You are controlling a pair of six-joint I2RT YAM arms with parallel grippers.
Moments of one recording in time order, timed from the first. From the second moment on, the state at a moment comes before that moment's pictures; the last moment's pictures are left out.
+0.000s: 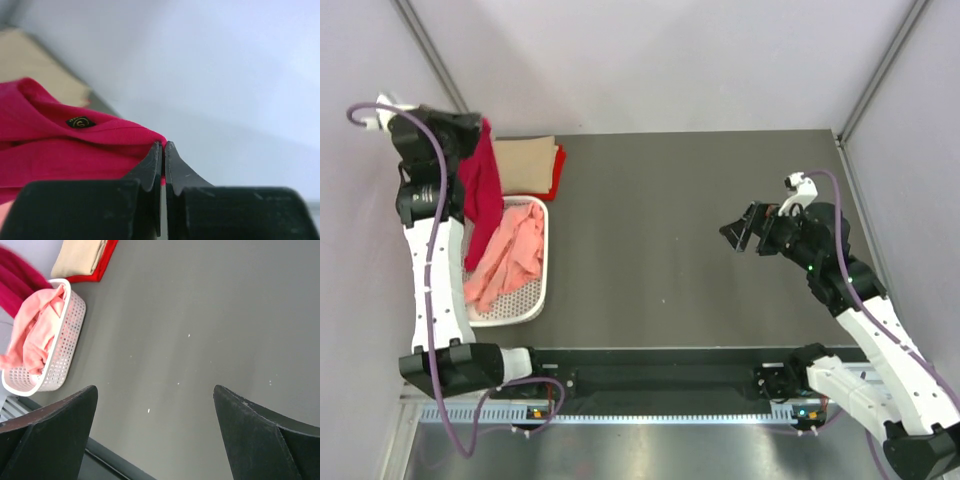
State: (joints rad) left arm 0.22 1.28 1.56 -0.41 0.01 -0.92; right arm 0.38 0.80 0.88 -0.43 -0.18 0.46
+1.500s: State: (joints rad) left arm -0.90 1.88 2.07 0.00 0.47 -0.91; right arm 0.38 0.41 1.11 -0.78 0.15 0.48
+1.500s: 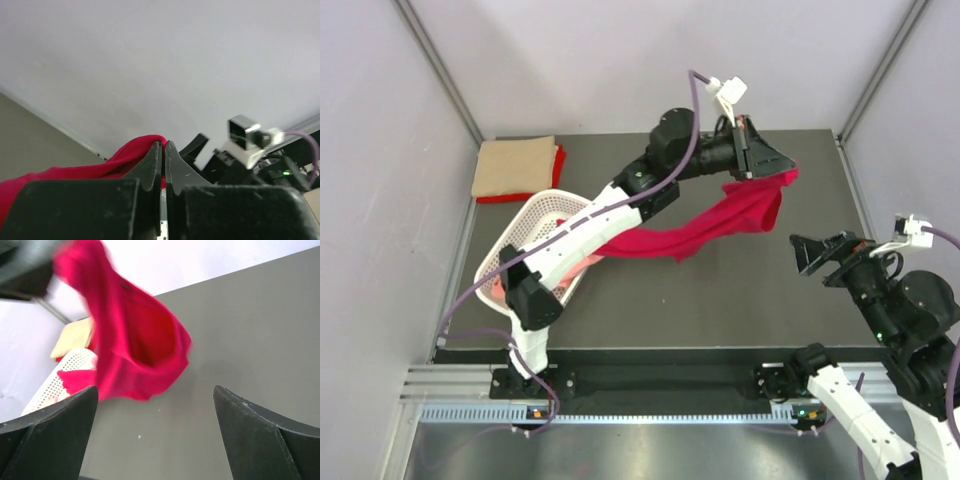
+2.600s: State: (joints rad) left arm -0.24 1.79 1.65 -0.69 0.11 -0.56; right arm 0.92 1.39 0.77 0.09 0.10 0.10
